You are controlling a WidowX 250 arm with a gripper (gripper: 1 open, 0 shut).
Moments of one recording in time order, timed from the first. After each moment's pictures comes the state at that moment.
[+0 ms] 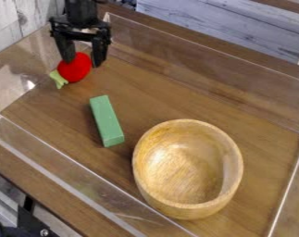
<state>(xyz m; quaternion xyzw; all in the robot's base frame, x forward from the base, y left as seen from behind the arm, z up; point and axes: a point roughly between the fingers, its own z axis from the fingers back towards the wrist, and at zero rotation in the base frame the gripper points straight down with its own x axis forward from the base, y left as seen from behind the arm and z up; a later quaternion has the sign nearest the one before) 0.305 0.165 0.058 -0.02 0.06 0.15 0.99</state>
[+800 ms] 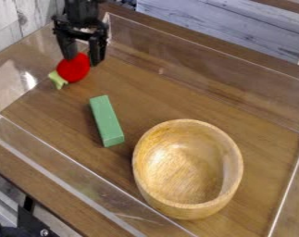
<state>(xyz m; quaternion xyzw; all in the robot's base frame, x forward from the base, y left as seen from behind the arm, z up) 0.299 0.192 0.058 -0.03 0.06 0.09 0.99</state>
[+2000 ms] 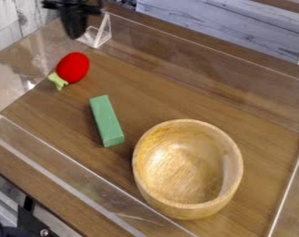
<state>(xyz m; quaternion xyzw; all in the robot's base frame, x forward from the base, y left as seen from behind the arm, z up) 0.317 0.137 0.126 -0.02 0.05 0.08 1.00</state>
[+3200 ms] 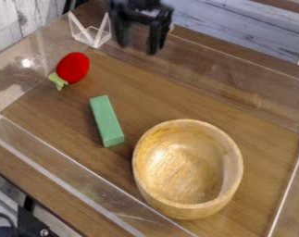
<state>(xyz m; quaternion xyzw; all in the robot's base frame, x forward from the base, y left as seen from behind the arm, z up) 0.328 0.104 0.095 -0.03 0.03 0.04 1.00</state>
